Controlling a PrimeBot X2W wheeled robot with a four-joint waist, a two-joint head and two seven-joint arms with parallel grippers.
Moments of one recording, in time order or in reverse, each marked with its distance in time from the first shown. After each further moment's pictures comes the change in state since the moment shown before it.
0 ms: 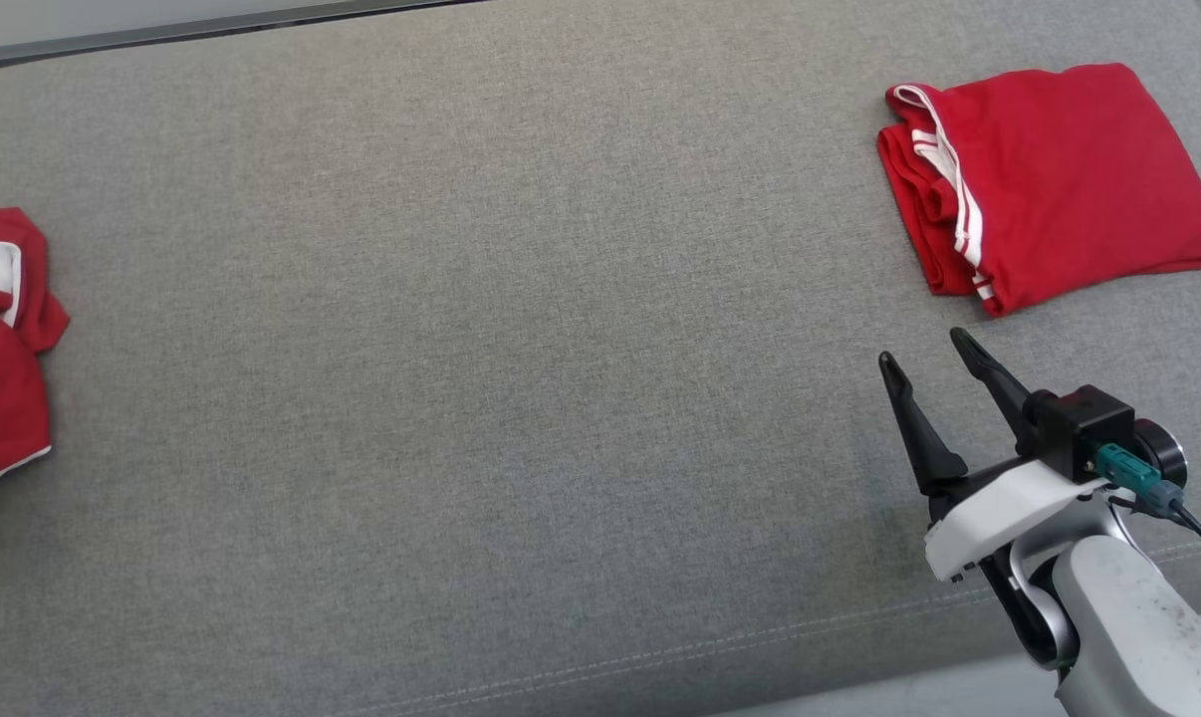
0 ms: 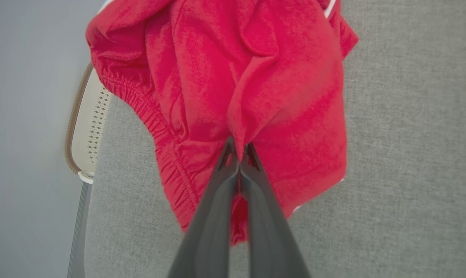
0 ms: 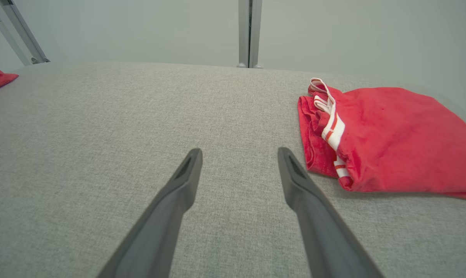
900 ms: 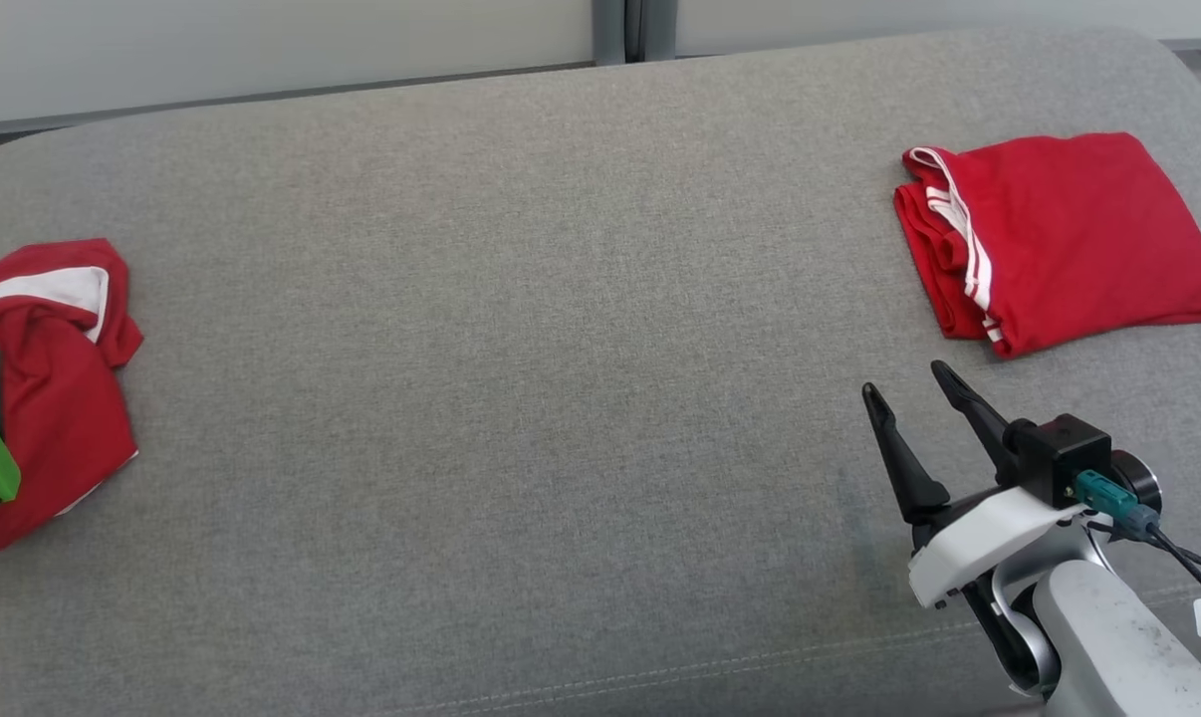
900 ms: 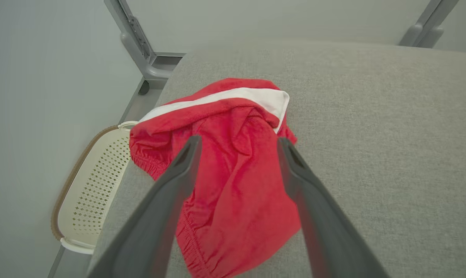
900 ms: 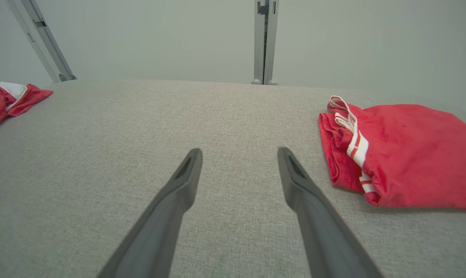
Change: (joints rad) left arm 0.097 -0.011 0.120 -0.231 0.033 -0.001 -0.193; right arm 0.020 0.024 0.026 0.051 0.020 0.000 -0.031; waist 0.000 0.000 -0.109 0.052
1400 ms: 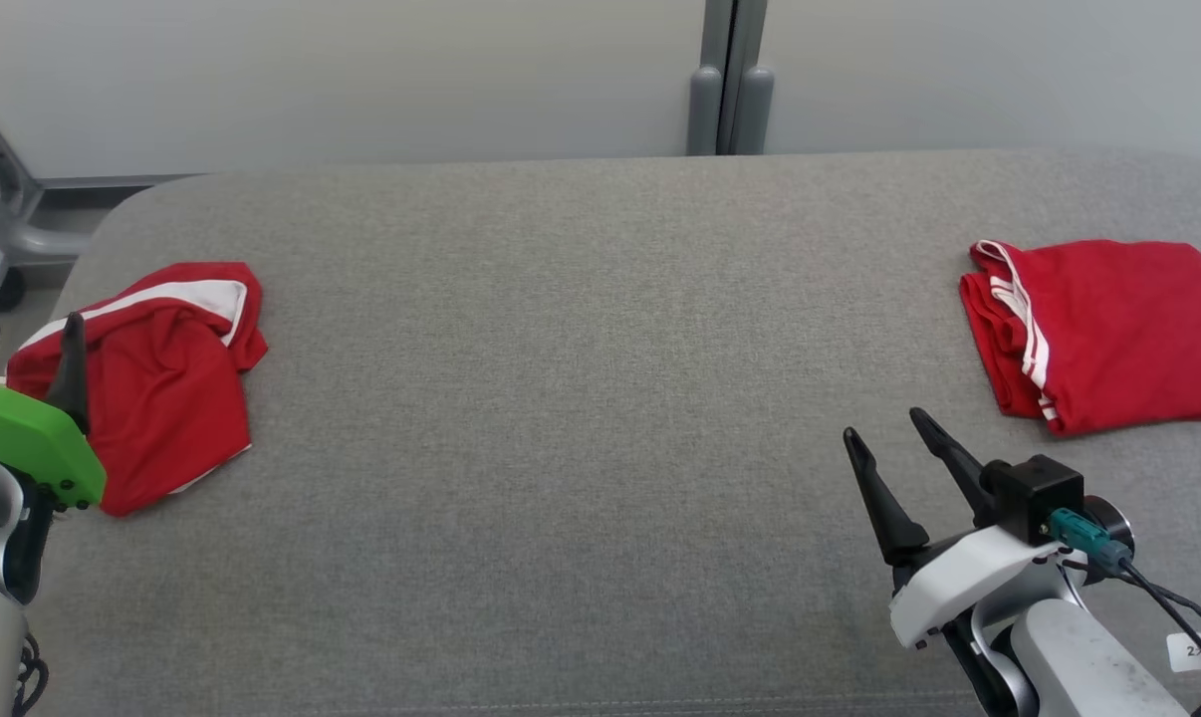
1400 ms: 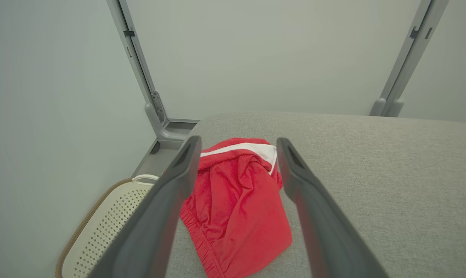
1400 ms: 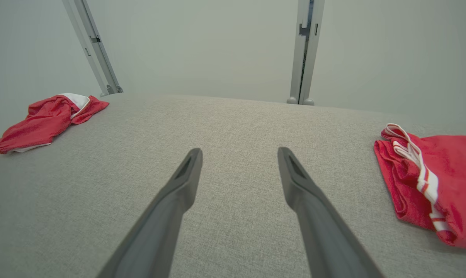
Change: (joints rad) left arm 0.126 -0.089 0.105 -0.200 0.131 0.000 -0.137; right arm 0.052 0.041 0.012 0.036 0.005 0.000 -0.010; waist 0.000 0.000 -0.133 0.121
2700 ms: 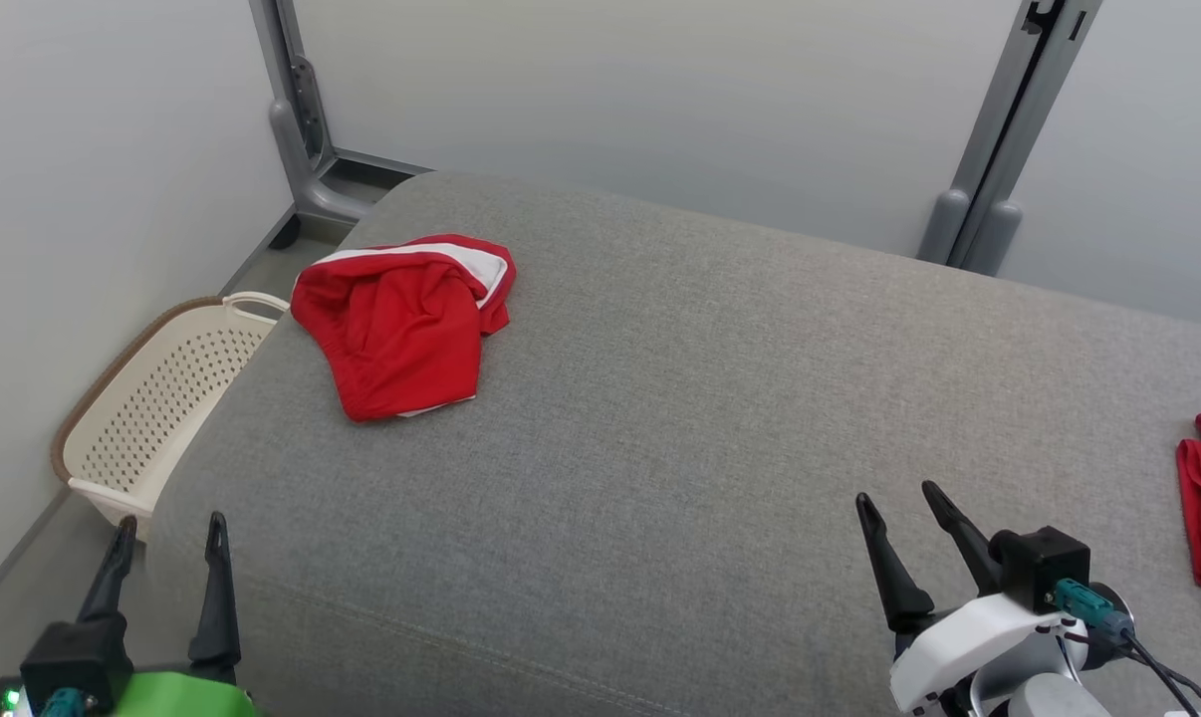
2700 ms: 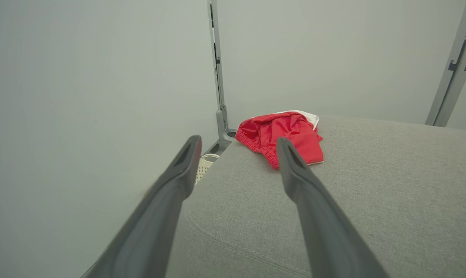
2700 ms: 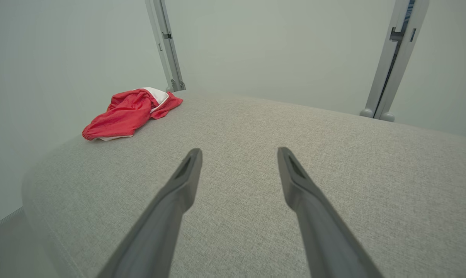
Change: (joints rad) left arm 0.683 -0.303 0.326 -0.671 0.416 0.048 -0.110; right arm 0.116 0.072 -0.089 0.001 -0.021 0.000 -0.006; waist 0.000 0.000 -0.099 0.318
